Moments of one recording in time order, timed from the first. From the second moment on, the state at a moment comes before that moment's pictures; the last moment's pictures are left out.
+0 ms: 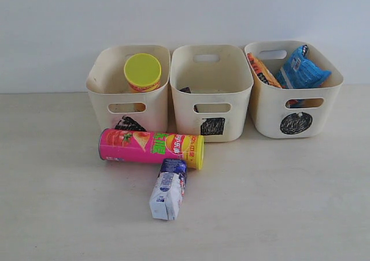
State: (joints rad) left arm 0.05 1.25 -1.09 1.43 0.50 -1.08; right arm 0.09 0.01 0.00 0.04 0.15 0.10
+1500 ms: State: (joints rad) left arm -0.64 1.83 -1.42 -0.24 1.16 0.19; right arm 0.09 0.01 0.00 0.04 0.16 -0.05
